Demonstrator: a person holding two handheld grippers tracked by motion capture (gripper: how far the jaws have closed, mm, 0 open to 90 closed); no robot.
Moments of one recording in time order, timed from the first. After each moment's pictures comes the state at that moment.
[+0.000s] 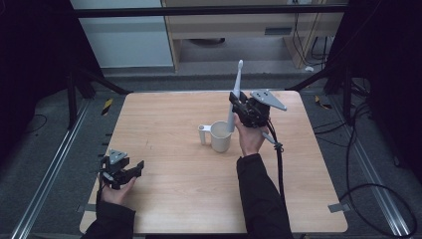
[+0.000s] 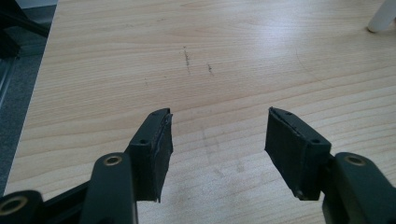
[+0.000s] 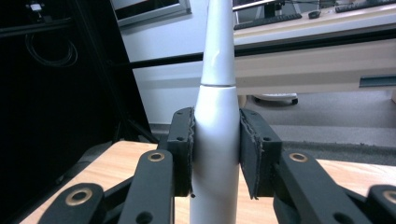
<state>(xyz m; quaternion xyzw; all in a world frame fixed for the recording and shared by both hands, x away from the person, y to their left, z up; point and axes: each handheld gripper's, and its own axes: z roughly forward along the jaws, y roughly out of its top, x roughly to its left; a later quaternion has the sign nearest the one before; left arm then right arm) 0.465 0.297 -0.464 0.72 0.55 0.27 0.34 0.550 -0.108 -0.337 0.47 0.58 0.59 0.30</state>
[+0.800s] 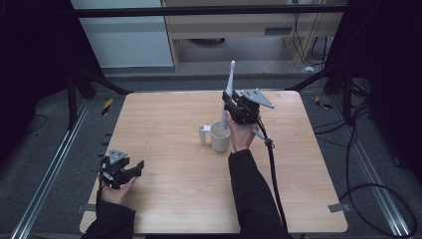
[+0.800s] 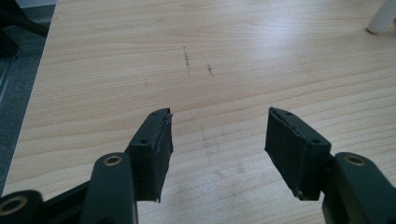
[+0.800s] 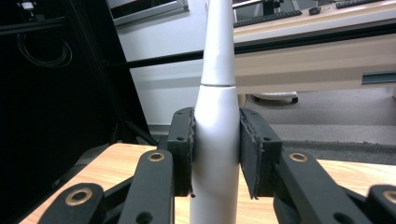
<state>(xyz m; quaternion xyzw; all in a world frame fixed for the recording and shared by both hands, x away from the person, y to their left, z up) 0.466 0.298 -0.464 0.72 0.55 0.27 0.34 0.574 -0.089 -0.356 0.48 0.57 0.59 0.30</state>
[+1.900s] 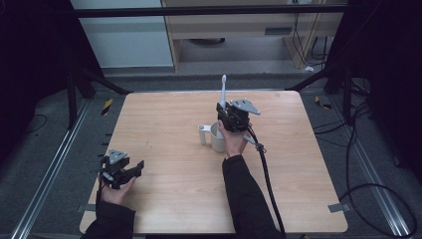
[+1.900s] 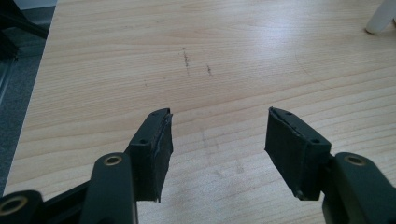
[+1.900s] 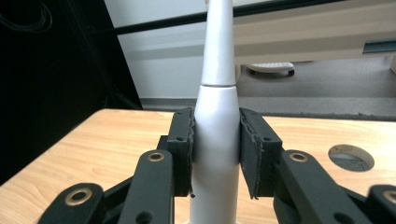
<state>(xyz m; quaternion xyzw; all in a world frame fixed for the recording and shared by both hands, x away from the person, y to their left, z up) 0.466 0.297 -0.463 0.72 0.54 0.27 0.34 0.587 -0.070 -0.403 0.50 0.60 0.55 0.29</state>
